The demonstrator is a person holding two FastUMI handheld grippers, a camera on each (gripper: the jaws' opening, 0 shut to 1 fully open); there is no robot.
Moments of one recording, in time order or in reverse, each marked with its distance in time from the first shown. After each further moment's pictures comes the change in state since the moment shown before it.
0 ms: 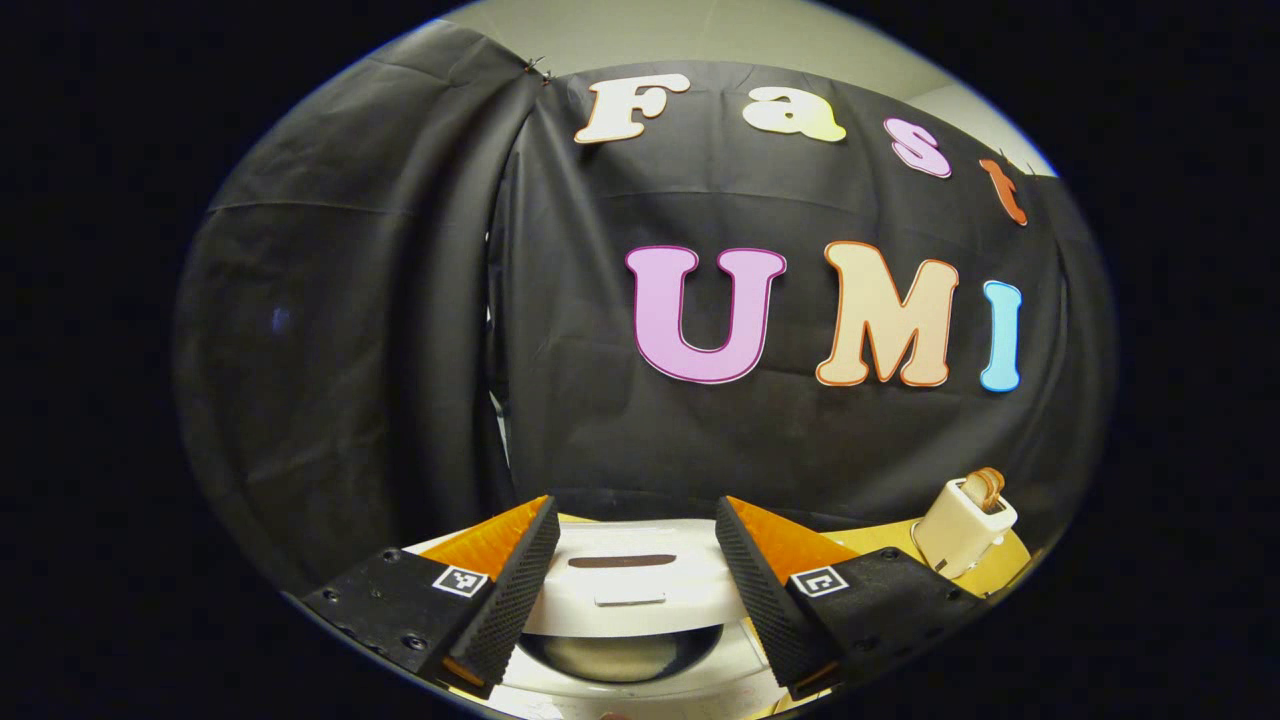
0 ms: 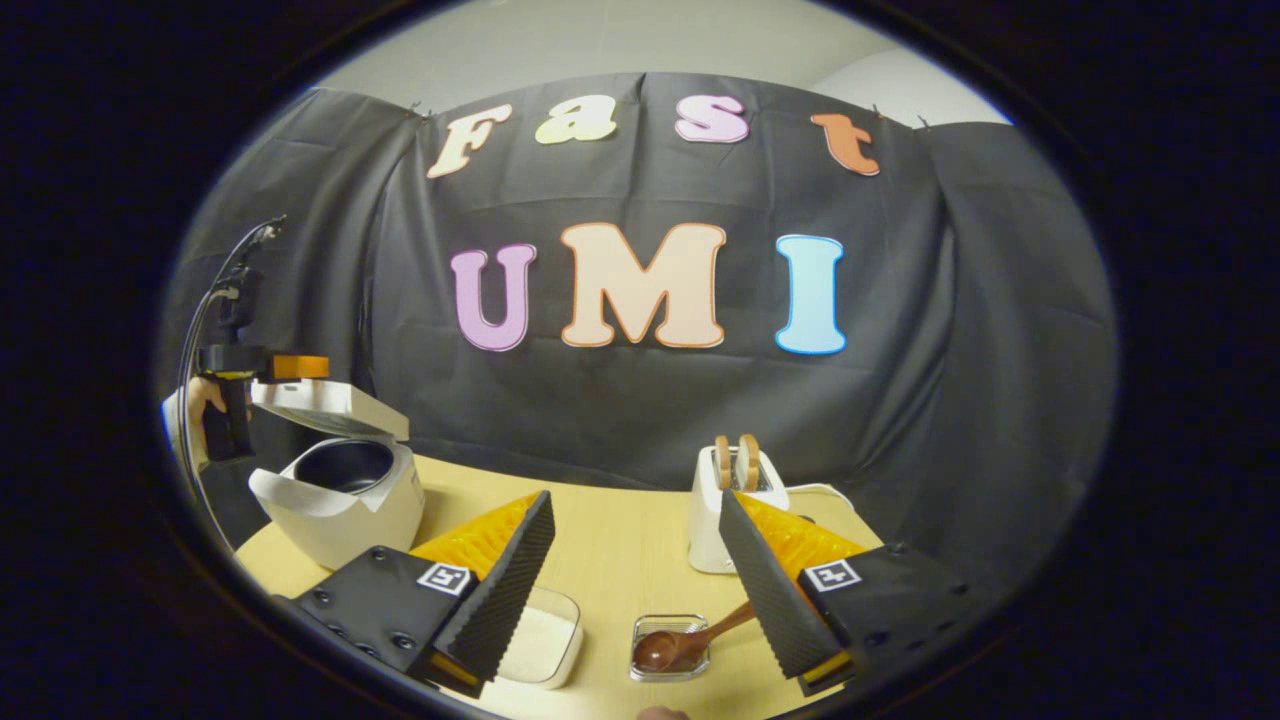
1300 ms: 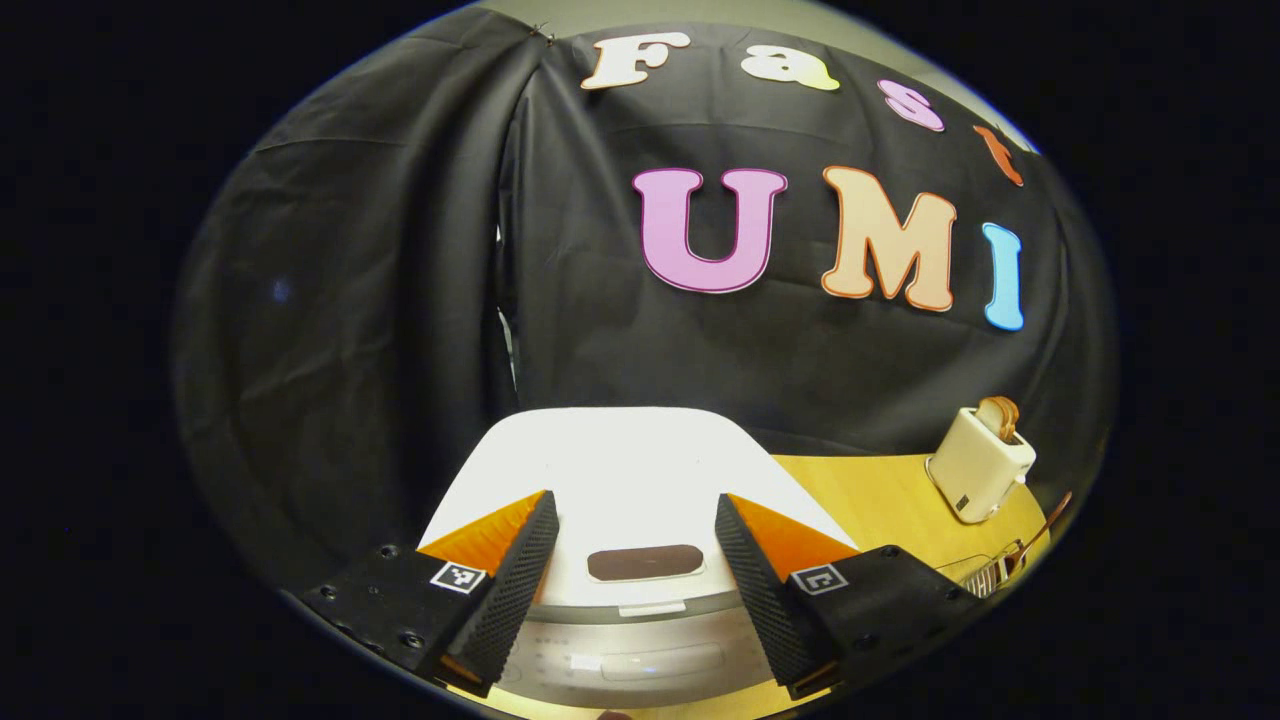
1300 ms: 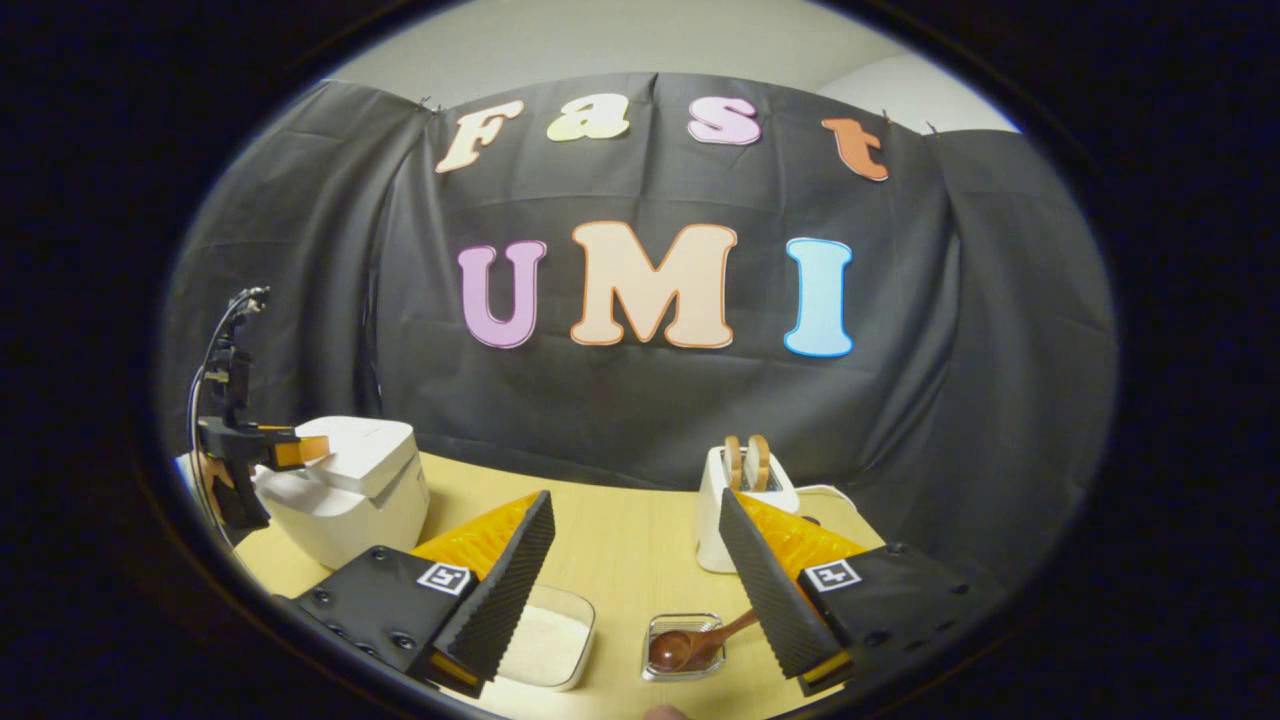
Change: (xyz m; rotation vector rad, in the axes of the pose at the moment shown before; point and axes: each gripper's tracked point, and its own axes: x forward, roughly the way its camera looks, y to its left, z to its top) left arm -0.009 0.013 -0.094 0.032 0.166 0.016; right arm -0.004 0.017 0.000 -0.016 0.000 -0.004
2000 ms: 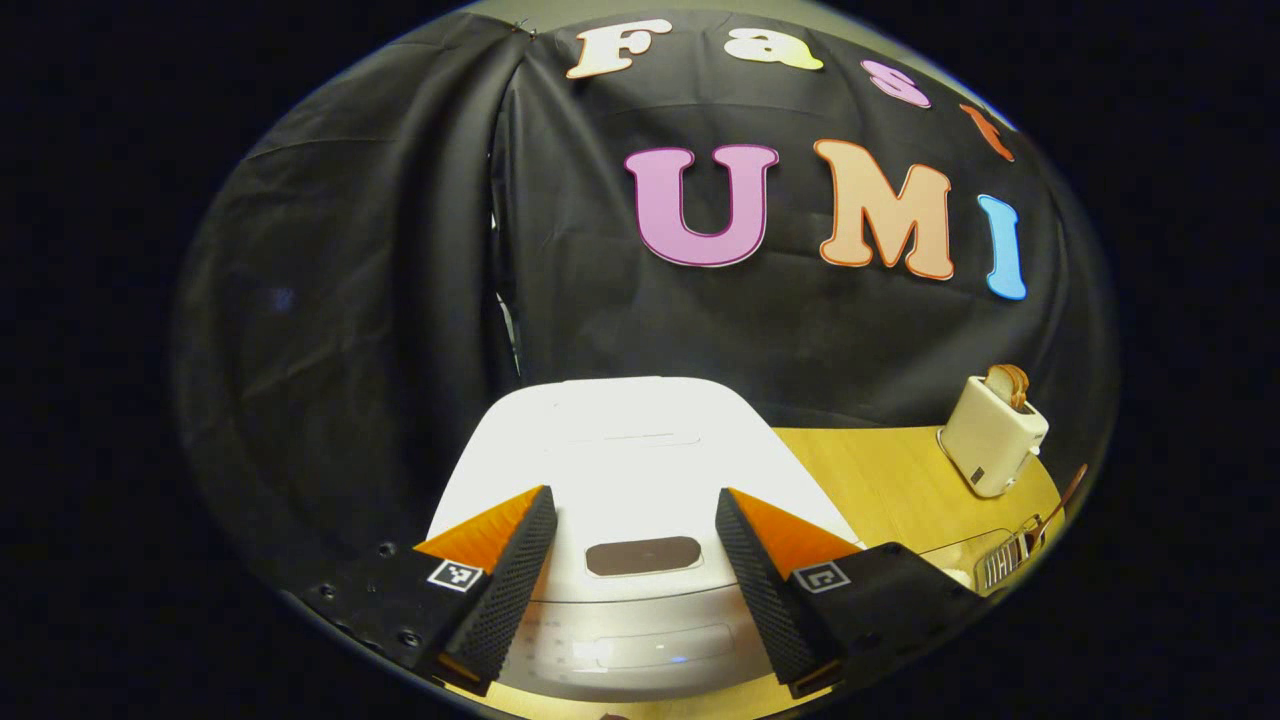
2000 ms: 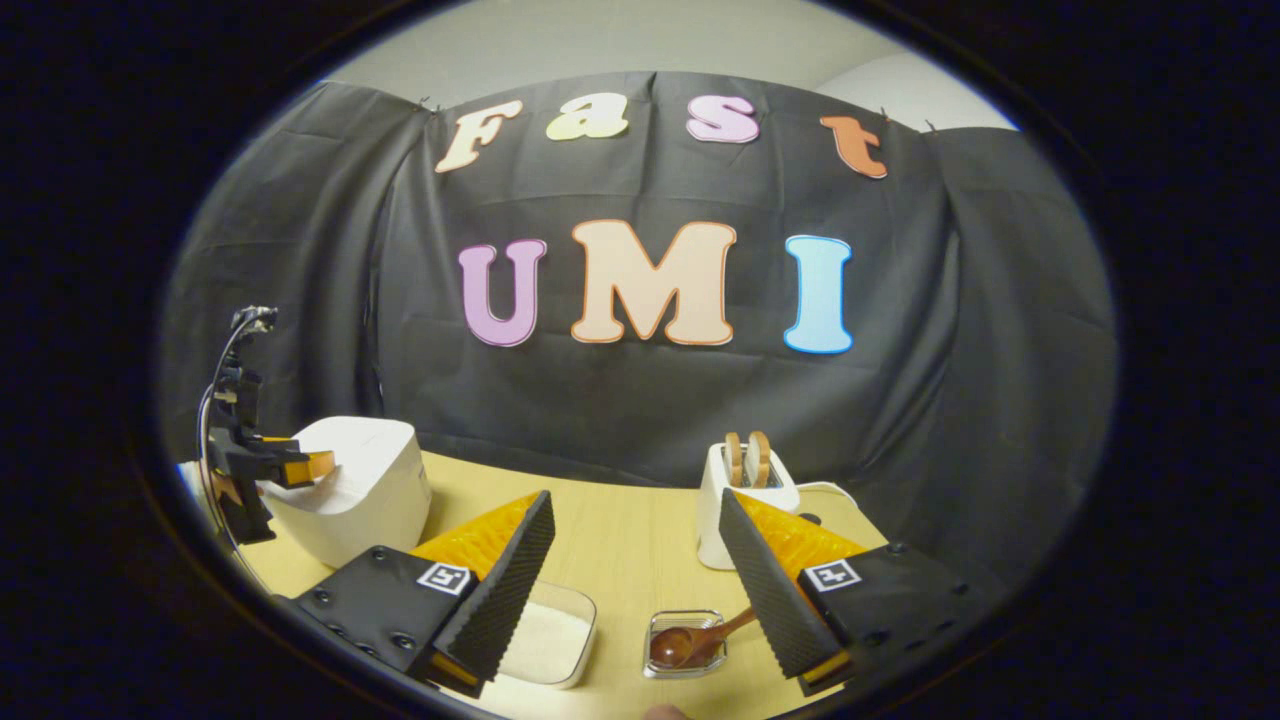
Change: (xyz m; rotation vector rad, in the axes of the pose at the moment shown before) left arm 0.005 -0.002 -0.023 0.030 0.040 0.012; right arm -0.004 -0.001 -0.002 0.004 0.008 0.007
